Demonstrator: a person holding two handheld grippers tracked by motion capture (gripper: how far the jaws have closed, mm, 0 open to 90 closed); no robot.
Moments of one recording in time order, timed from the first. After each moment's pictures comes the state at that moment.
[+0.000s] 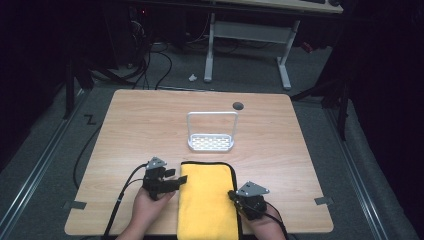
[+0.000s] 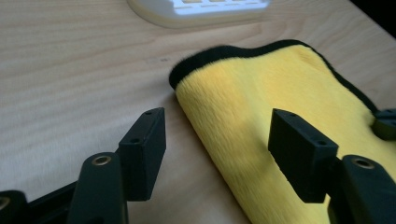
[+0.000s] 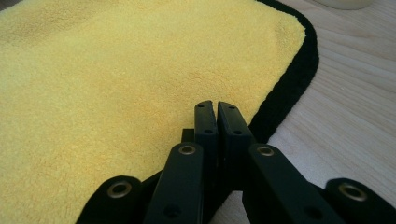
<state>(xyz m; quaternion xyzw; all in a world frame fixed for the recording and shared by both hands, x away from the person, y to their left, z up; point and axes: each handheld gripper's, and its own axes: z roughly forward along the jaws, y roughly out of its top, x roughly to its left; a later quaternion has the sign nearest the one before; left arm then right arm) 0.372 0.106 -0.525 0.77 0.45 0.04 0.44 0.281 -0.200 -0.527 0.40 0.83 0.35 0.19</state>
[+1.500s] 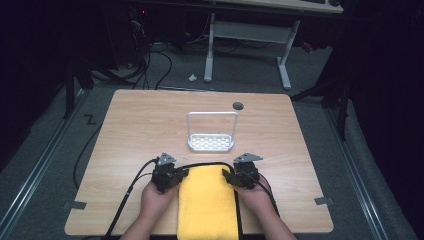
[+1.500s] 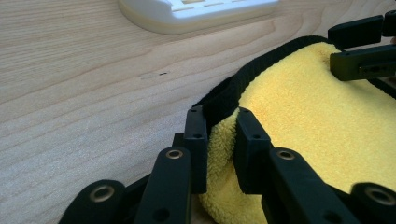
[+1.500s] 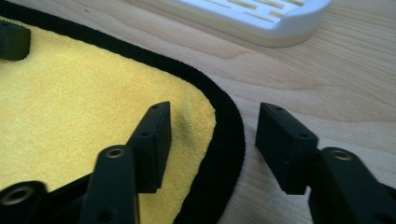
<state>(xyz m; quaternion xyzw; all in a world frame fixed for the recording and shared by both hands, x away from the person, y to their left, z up) 0.382 0.090 -0.536 0.79 0.43 0.07 0.44 0.369 -0.196 -0.526 0.49 0.79 0.34 0.17</state>
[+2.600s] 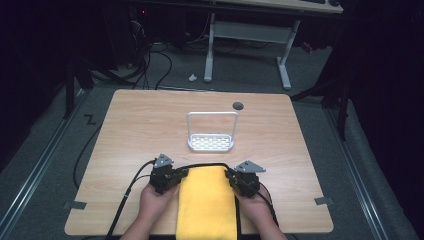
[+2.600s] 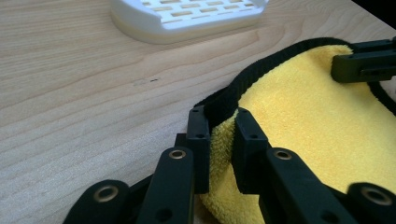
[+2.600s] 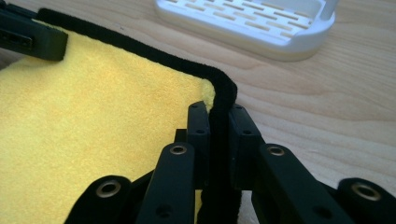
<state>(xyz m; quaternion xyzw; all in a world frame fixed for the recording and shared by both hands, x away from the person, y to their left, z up) 0.374 0.096 -0.534 0.78 0.42 0.07 0.47 0.339 -0.191 -0.524 0.46 0.77 0.38 0.21</state>
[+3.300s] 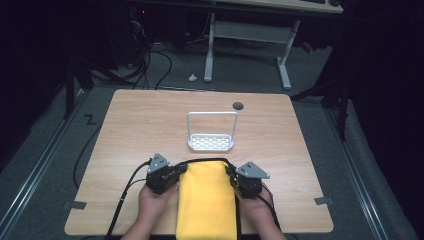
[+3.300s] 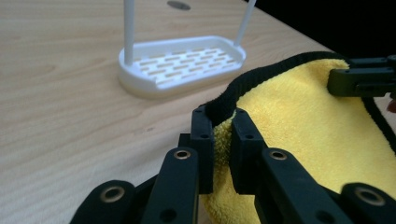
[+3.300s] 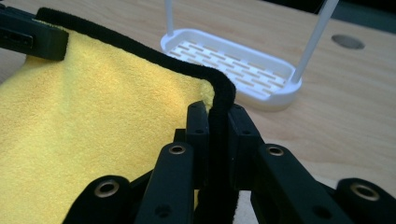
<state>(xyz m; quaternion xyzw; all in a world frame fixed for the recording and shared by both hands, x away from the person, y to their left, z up) 0.359 0.099 -0.504 0.74 0.40 0.12 0.53 0.322 -0.187 -0.497 0.43 0.75 0.42 0.28</state>
